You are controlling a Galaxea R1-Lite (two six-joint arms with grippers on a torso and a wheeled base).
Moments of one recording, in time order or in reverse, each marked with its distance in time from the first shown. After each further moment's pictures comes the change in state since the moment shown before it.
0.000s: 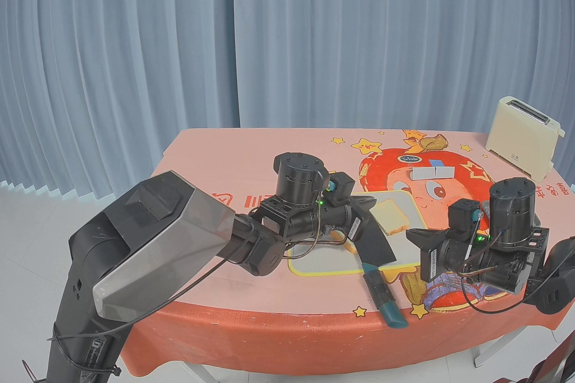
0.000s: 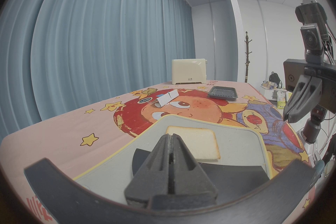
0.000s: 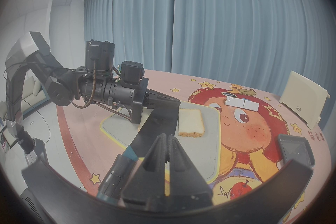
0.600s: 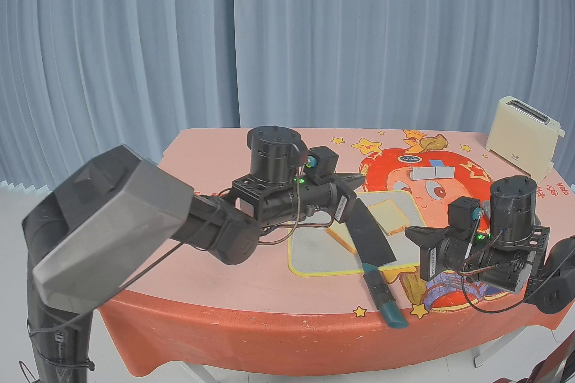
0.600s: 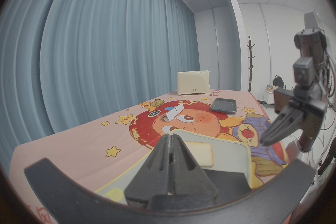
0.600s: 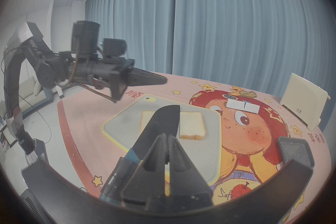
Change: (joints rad) left arm 0.028 -0.161 0.121 -0.013 0.014 -0.005; right arm 0.009 -0.005 -0.008 -0.001 -0.001 -0.002
